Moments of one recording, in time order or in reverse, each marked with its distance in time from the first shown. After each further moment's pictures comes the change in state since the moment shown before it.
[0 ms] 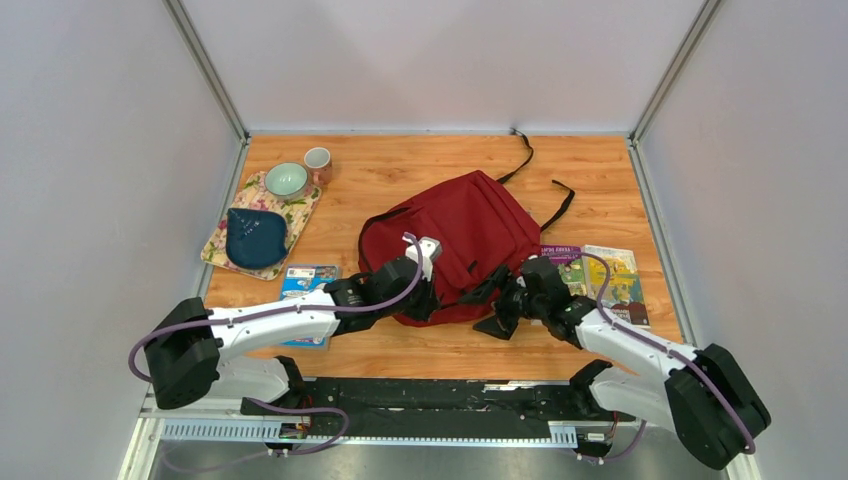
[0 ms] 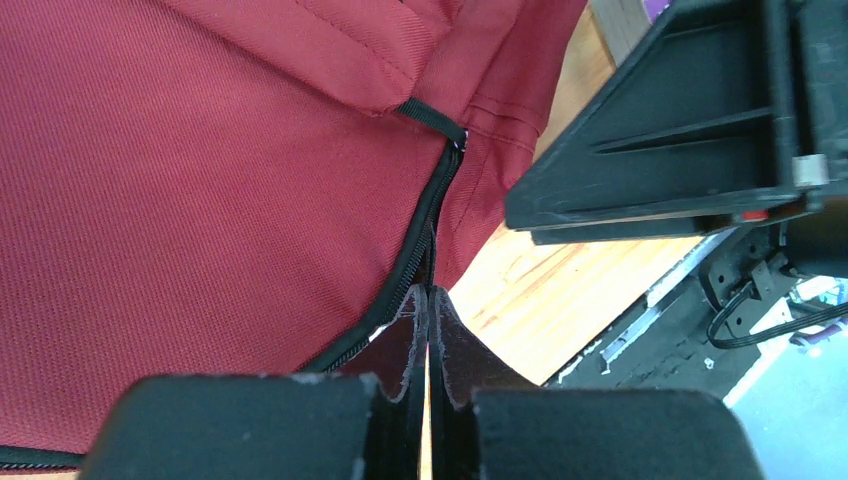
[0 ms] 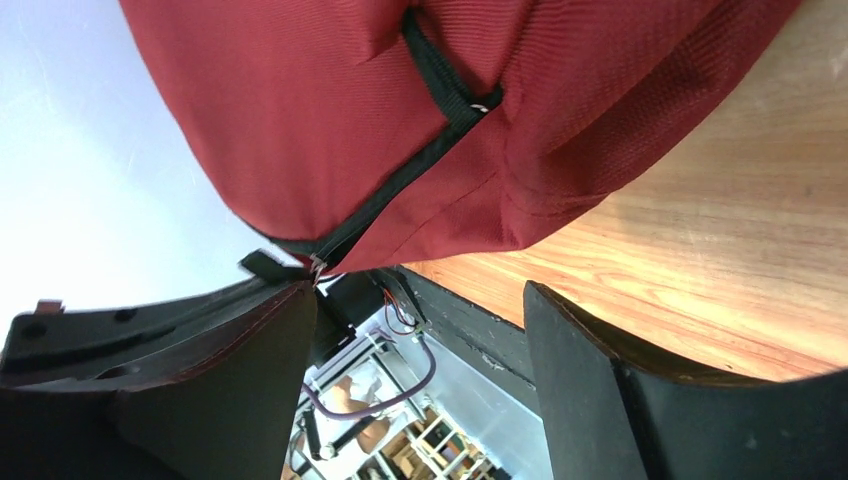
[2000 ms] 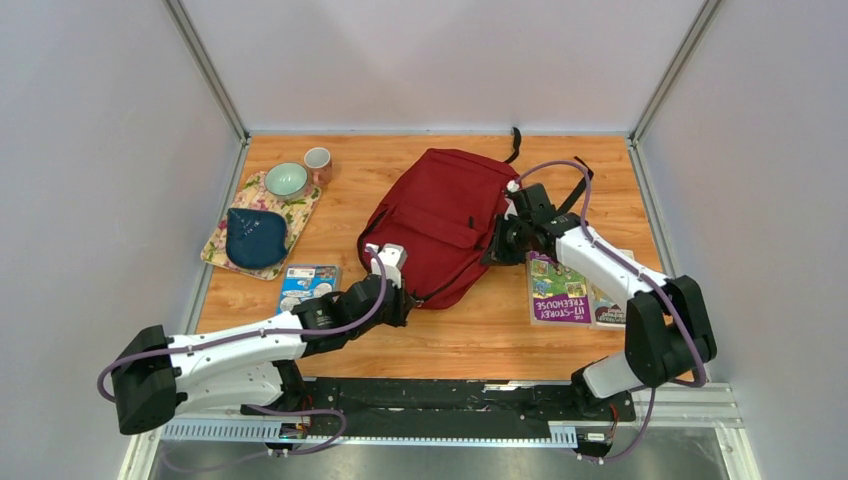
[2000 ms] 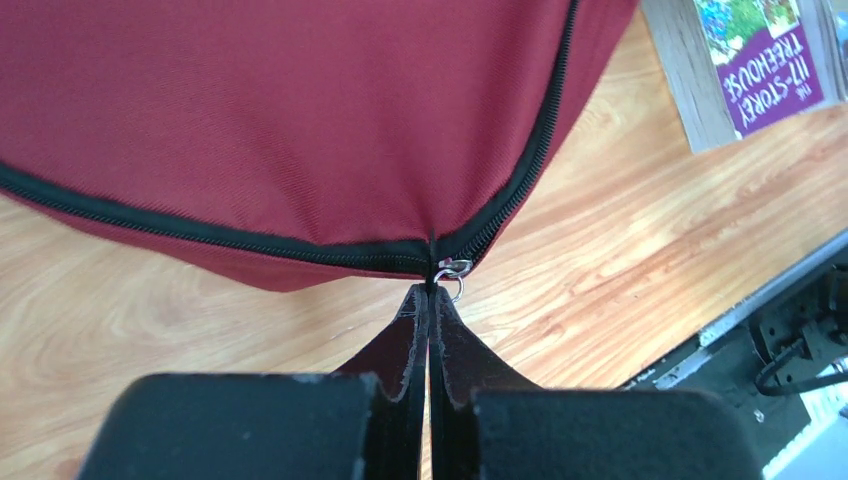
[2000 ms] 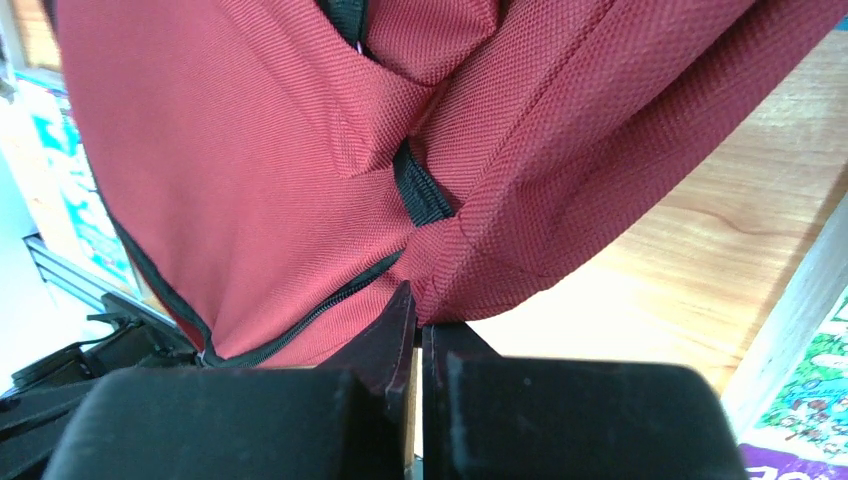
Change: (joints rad) left arm -0.021 -0.278 -0.189 -0.016 -0.241 -0.066; right arm -0.165 0.415 0.634 -0.451 0.126 -0.816
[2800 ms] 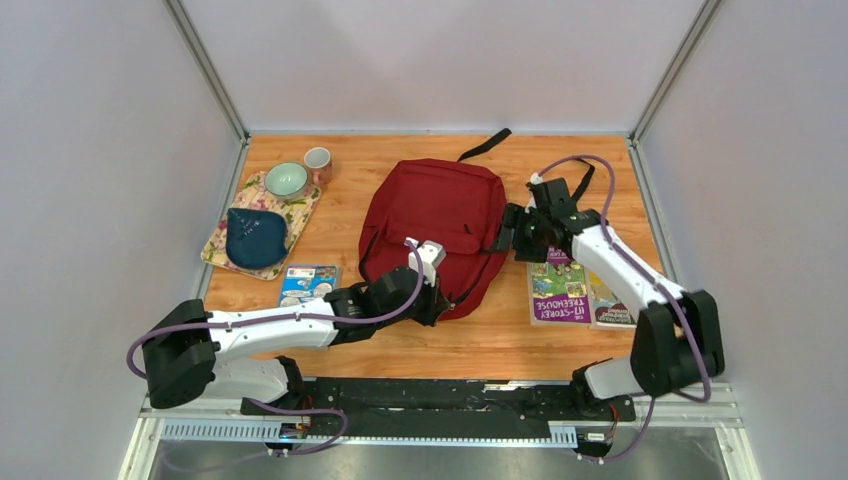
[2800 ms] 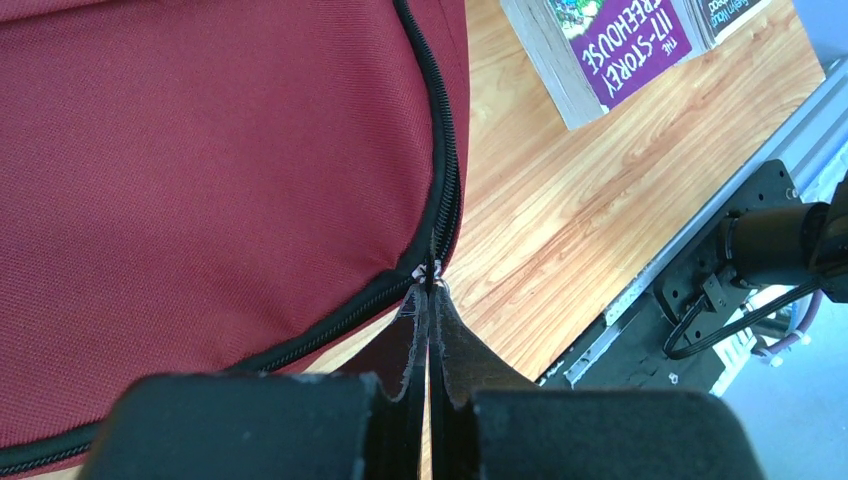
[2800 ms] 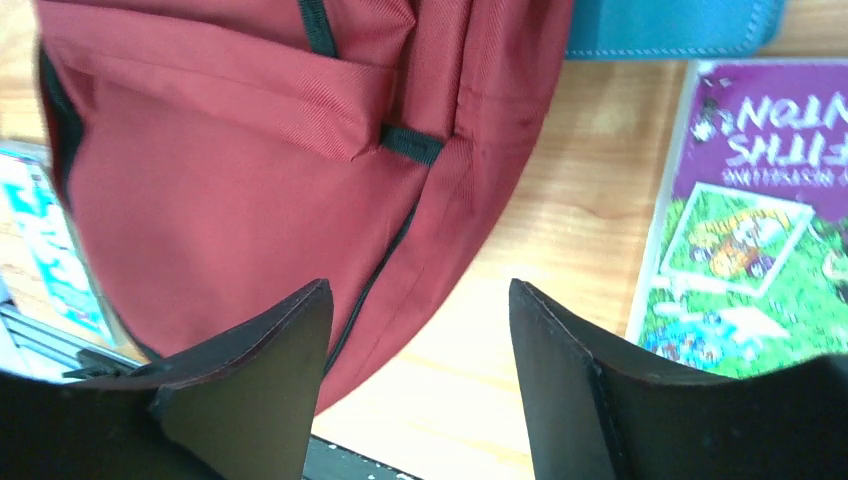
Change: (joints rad) left arm -0.045 0.246 0.138 0.164 0.188 0.063; right arm -0.100 0.032 0.048 -0.068 0.056 -0.071
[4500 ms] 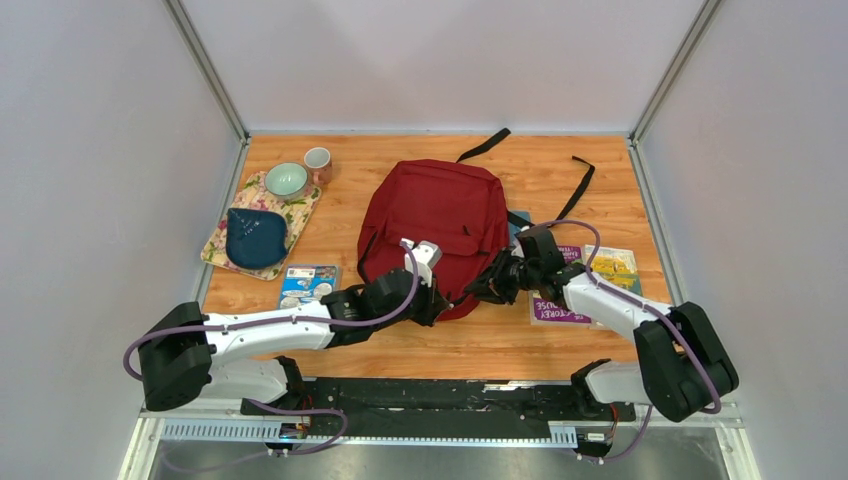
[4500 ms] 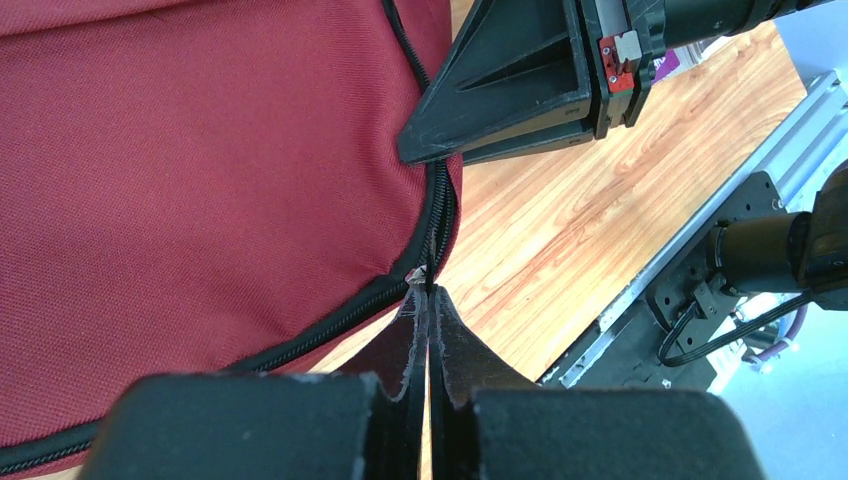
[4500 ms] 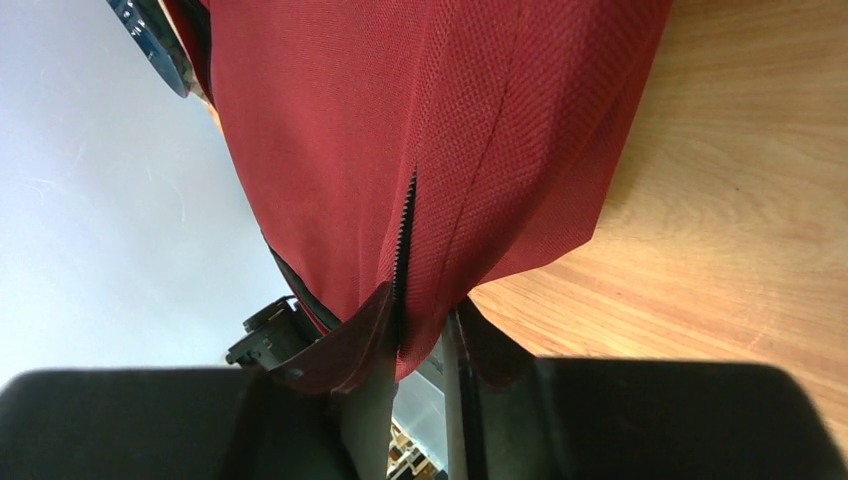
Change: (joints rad) left arm 0.000 -0.026 -0.030 0.035 -0.011 -0.013; right arm 0.134 -0.180 -0.465 0.458 -0.278 0.626
